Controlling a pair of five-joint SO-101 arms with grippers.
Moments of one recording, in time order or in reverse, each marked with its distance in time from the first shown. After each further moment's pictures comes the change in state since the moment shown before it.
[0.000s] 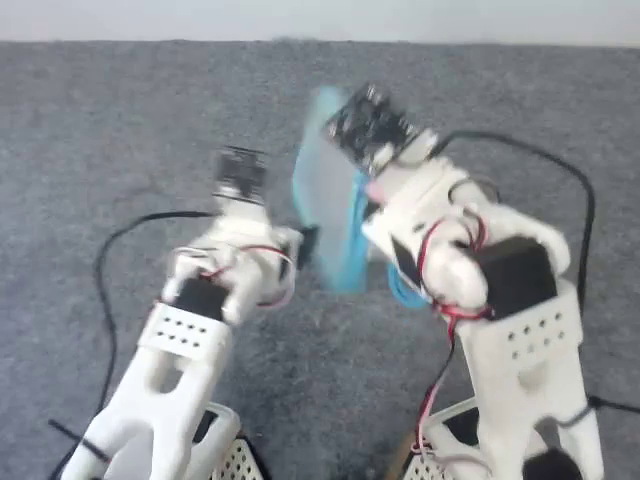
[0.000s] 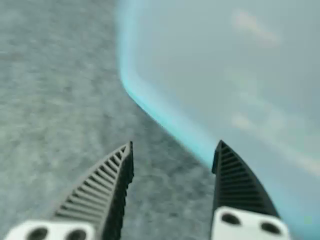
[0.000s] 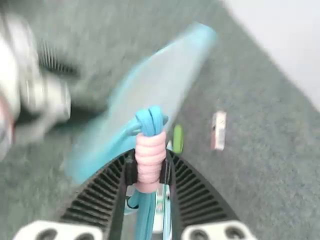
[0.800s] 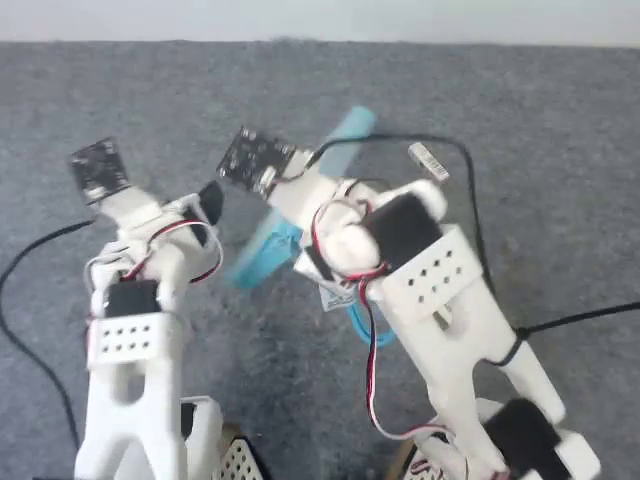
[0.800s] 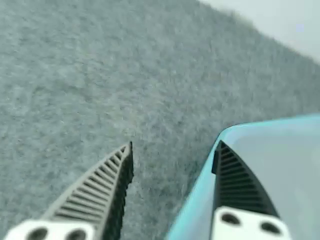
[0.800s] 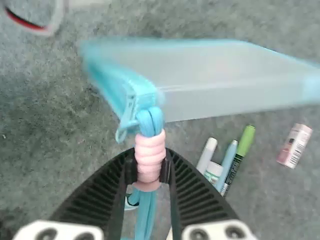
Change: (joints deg) left arm -27.9 -7.6 -2.6 2.2 17.2; right arm -14.9 11.0 7.6 1.9 3.3
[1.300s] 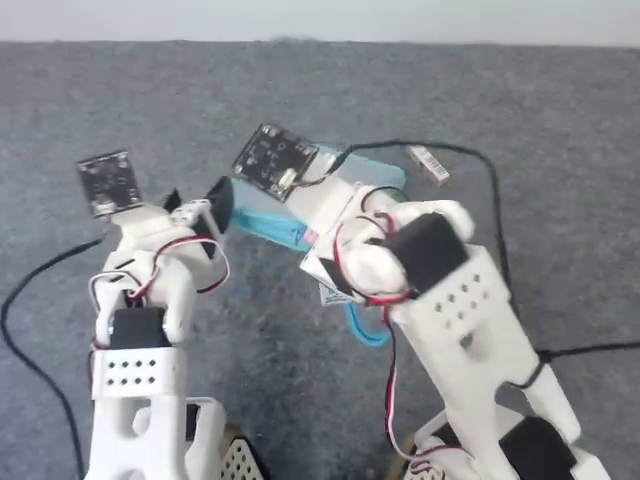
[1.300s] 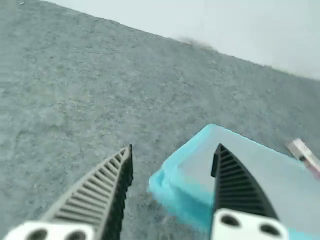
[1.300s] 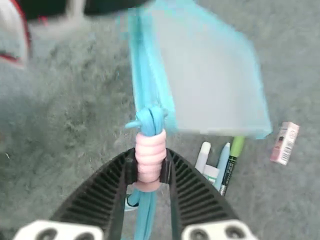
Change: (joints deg) left arm 6.1 -8.7 3.8 -1.9 -8.1; right arm 0.2 -5.3 -7.3 4.1 -4.8
